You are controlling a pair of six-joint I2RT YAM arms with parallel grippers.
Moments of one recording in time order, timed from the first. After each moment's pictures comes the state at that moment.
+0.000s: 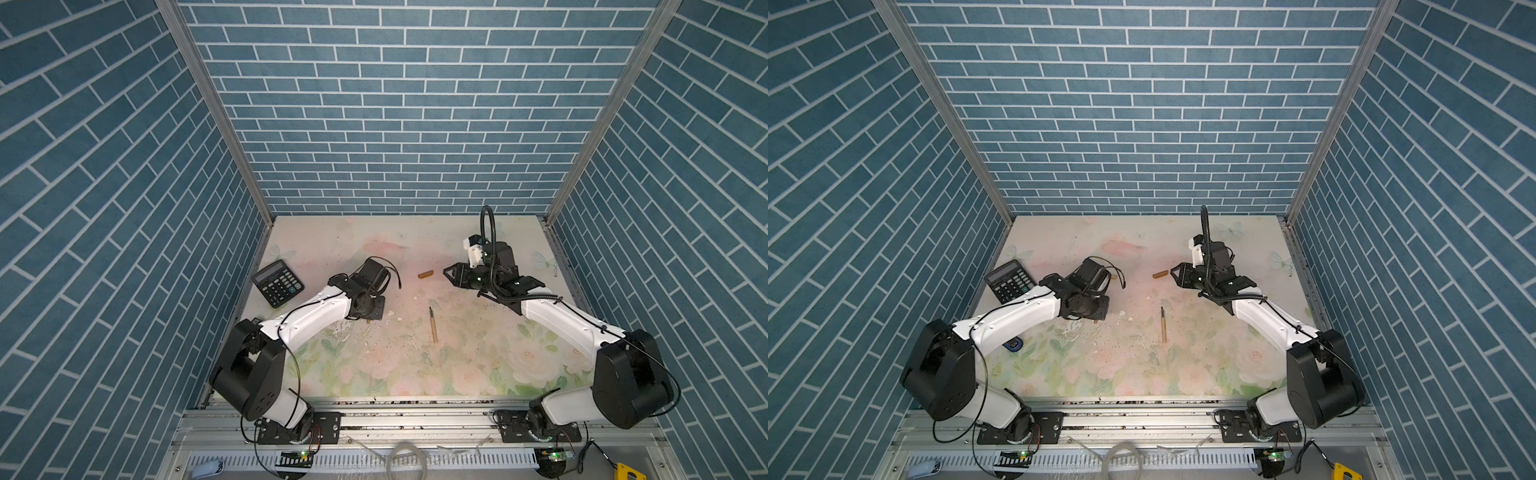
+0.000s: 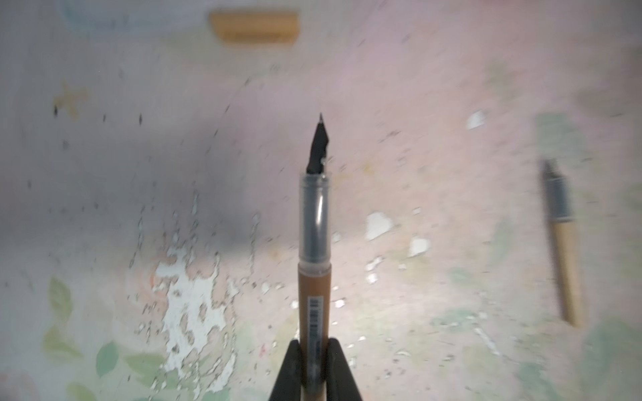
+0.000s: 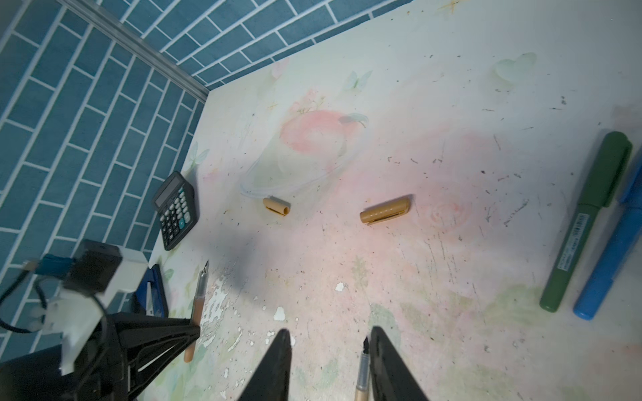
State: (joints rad) left arm -0.61 1.50 1.07 -0.70 -0.06 -0.36; right arm 0.47 1.41 0.95 -0.14 -0.34 0.50
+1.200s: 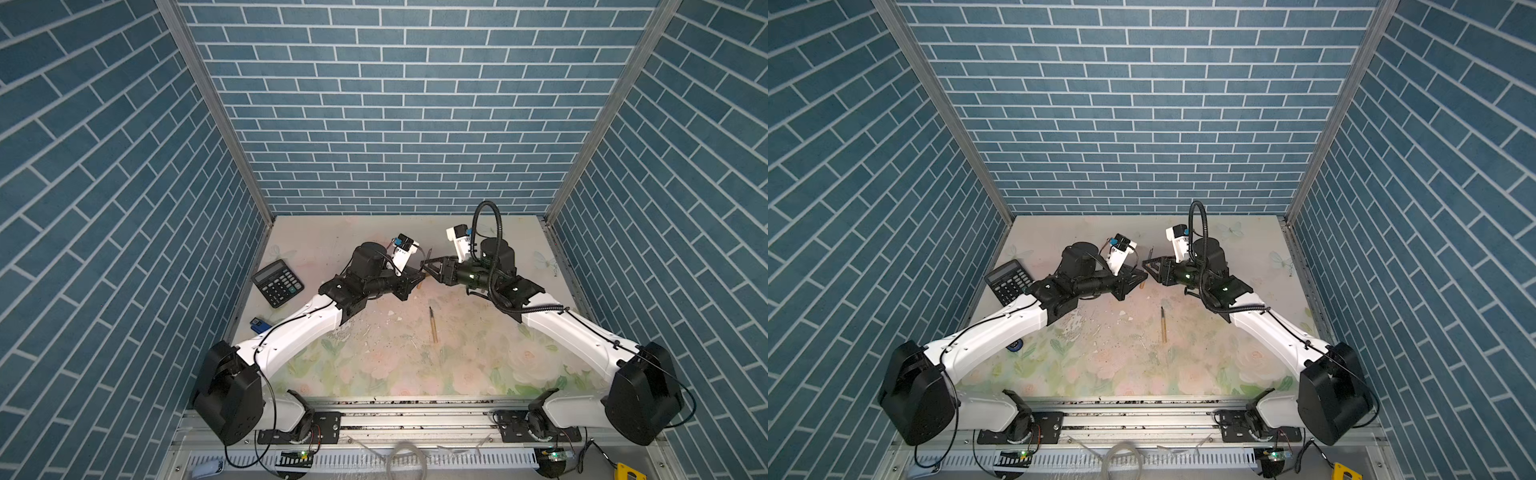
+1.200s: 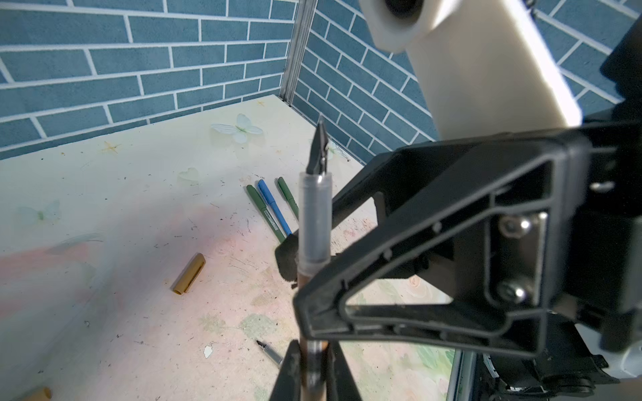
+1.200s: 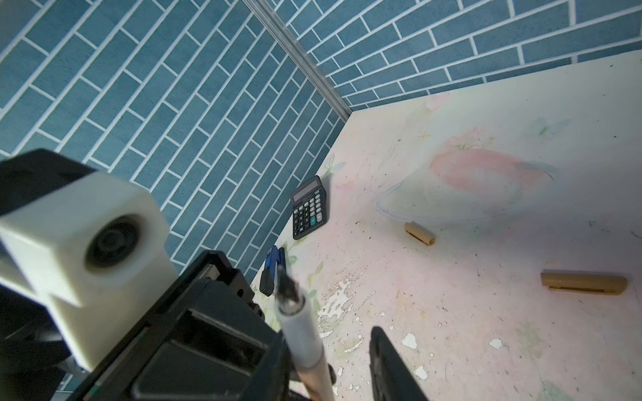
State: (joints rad) left arm -0.65 1.38 1.04 -0.08 0.41 -0.19; right arm 0.61 1.35 0.99 0.07 -0.51 0.60
